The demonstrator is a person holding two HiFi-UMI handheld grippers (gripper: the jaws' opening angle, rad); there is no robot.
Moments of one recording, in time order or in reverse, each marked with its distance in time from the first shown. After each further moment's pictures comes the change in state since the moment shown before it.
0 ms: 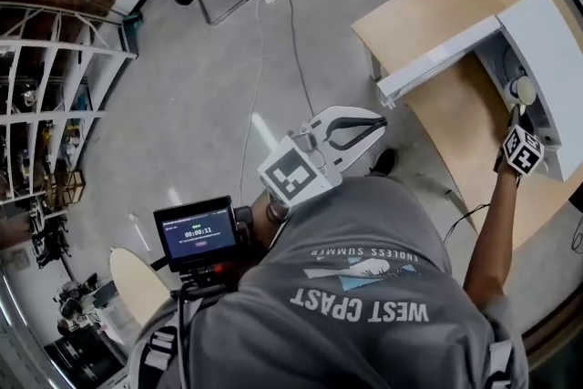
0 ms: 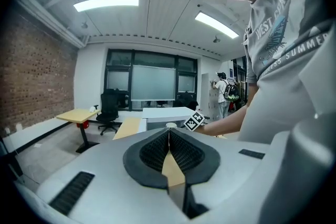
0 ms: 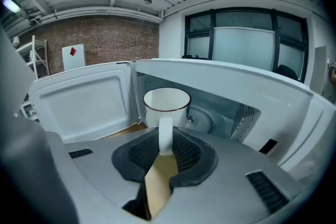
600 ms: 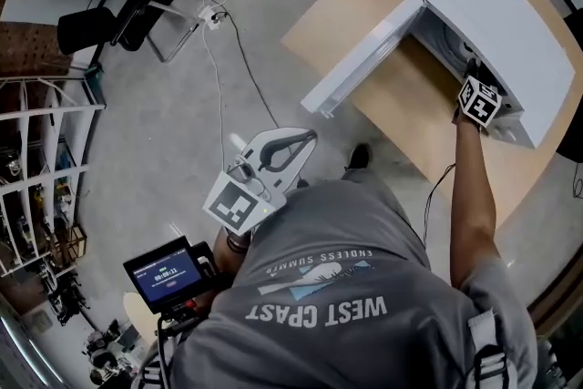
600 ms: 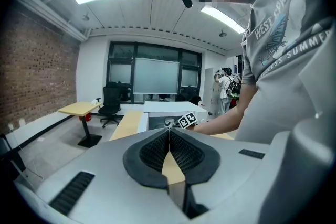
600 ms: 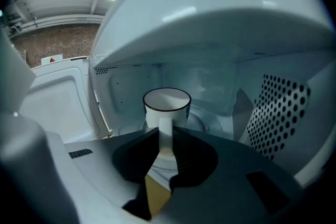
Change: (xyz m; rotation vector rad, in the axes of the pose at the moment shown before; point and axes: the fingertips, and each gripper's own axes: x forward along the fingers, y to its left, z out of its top) left arm 0.041 0.013 0.035 -0.133 0.109 0.049; right arm 0.058 -0.071 0.044 0.133 -0.067 -0.128
